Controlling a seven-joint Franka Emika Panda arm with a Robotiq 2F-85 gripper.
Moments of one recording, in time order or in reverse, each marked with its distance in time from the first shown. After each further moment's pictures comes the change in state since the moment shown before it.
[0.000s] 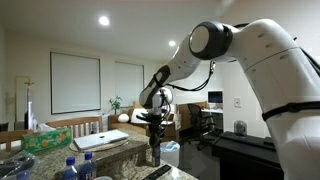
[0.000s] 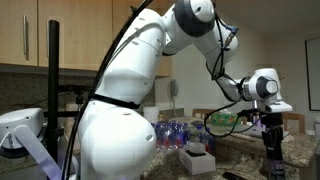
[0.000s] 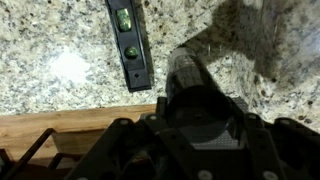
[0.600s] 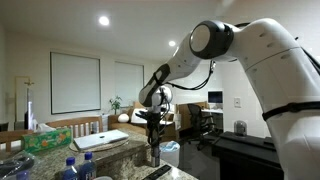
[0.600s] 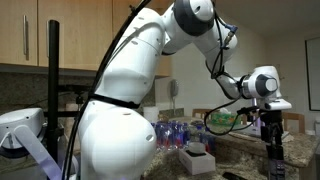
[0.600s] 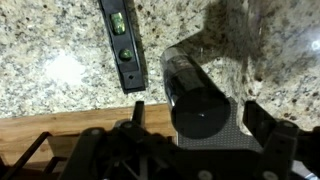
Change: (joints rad) arm 0.001 -0.011 0.004 0.009 0.015 0.003 0.000
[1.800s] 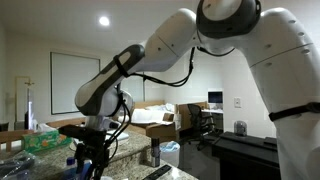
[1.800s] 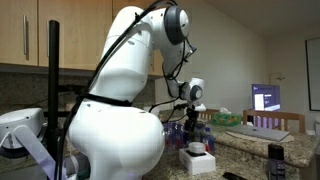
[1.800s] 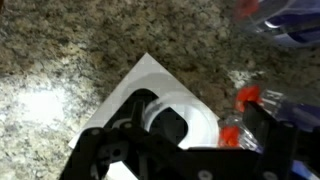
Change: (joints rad) arm 0.271 -0.069 0.324 -0.145 0.208 0.062 -0.037
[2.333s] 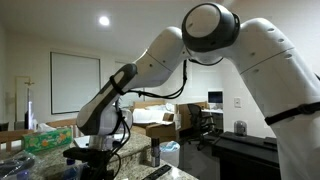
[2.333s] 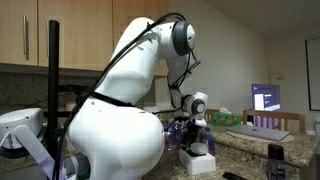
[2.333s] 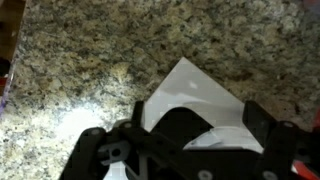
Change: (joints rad) arm 0.000 0.126 -0.018 -0.003 0.078 -0.032 -0.003
